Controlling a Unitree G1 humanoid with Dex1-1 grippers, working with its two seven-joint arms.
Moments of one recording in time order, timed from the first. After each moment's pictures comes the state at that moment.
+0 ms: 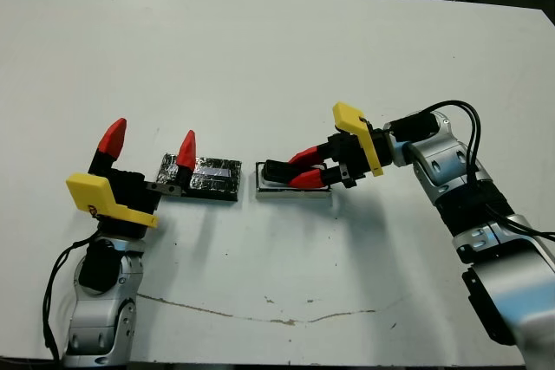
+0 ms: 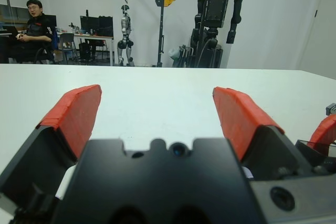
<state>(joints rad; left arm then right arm) 0.05 0.16 0.09 -0.19 -0.23 -0.21 -0.23 -0.83 -0.42 0.35 0.61 0.11 0.14 1.42</state>
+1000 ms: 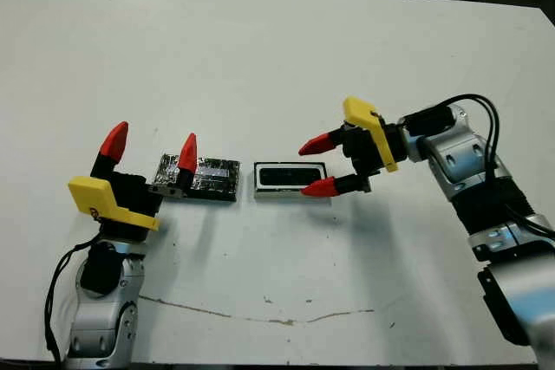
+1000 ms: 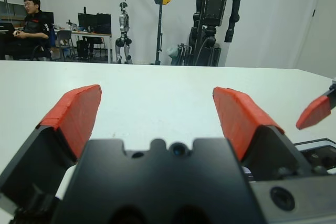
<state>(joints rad) 0.06 0.16 0.08 -0.18 -0.23 -0.21 -0.23 -0.81 -0.49 0.32 0.48 0.11 0.27 1.41</state>
